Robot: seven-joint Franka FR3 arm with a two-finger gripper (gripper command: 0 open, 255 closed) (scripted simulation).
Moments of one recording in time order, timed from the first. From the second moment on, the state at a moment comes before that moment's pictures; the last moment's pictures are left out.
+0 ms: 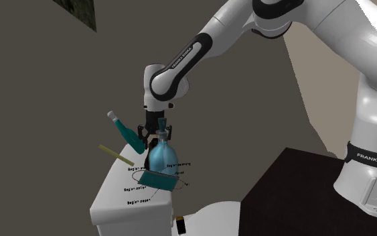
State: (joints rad) arm 0.09 0.76 0.21 -1.63 -0.18 2.40 1.16
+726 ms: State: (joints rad) arm 0.09 0.75 0.22 -1.64 -0.18 2.39 1.16
